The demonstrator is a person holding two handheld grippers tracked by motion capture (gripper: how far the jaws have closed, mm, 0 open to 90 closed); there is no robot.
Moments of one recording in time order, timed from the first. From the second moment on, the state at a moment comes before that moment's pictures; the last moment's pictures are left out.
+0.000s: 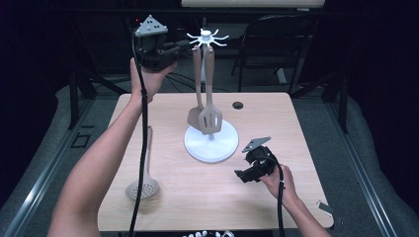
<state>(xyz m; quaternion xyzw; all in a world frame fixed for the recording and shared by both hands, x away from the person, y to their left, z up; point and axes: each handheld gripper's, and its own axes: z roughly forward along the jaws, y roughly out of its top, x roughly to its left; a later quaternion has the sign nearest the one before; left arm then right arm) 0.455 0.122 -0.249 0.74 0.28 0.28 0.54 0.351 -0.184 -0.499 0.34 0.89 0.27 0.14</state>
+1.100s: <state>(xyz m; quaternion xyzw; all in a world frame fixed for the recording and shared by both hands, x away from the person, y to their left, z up) 0.447 0.139 -0.249 0.72 0.28 0.28 0.57 0.351 -0.183 -0.498 0.33 0.89 0.26 0.15</state>
